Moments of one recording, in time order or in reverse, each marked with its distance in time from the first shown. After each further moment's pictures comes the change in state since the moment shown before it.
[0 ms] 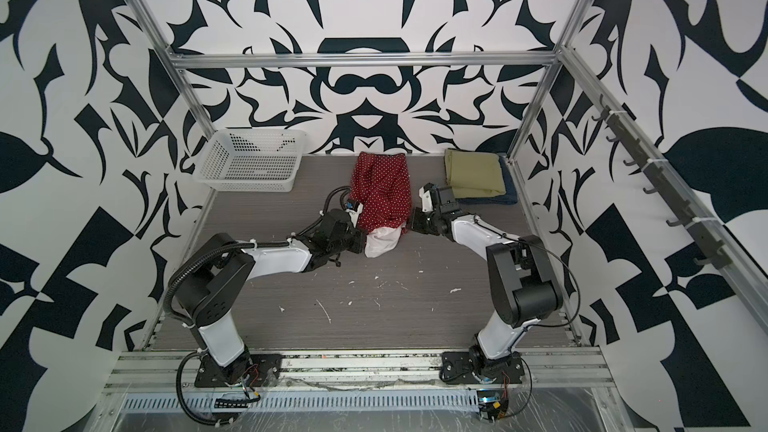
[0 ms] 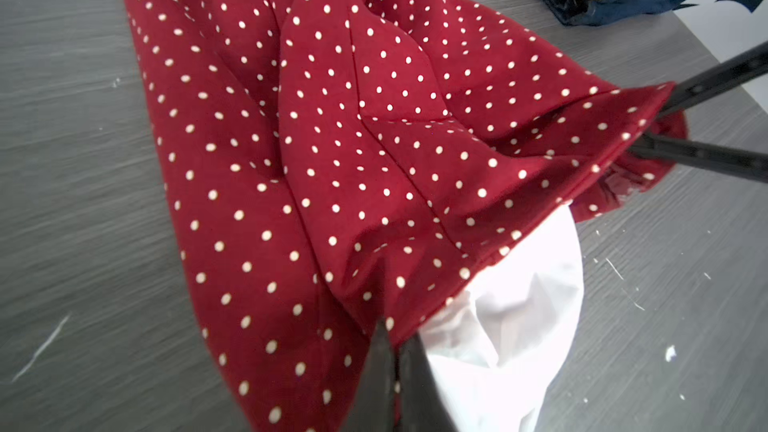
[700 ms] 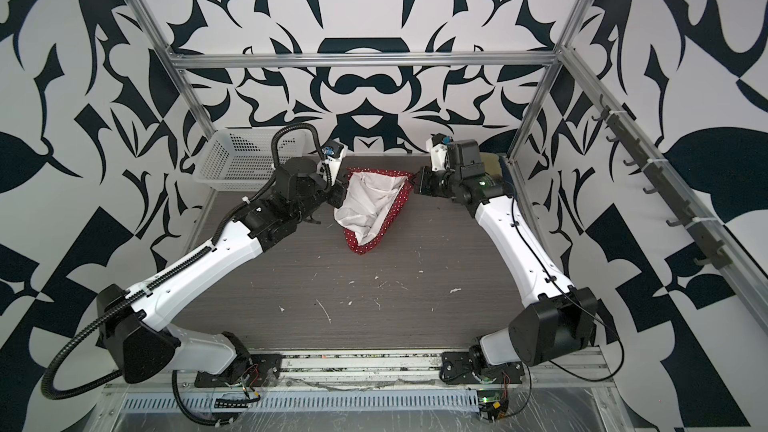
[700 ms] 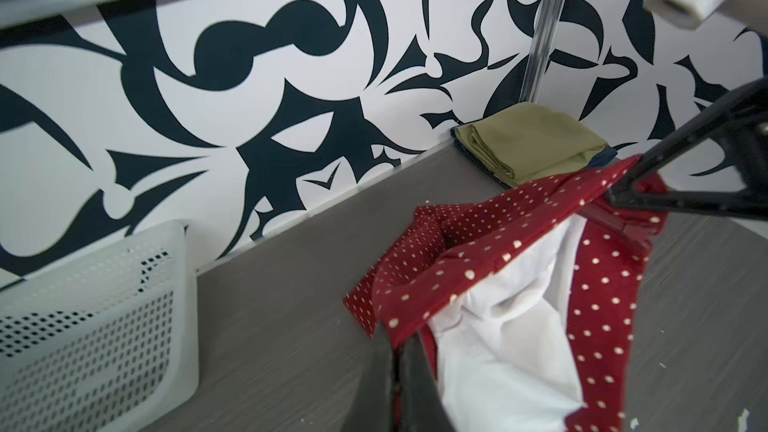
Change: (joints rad) left arm 0.001 -0.369 0.462 -0.502 -0.177 0.406; right arm -0.011 -0.219 0.499 -0.485 -0.059 -0.050
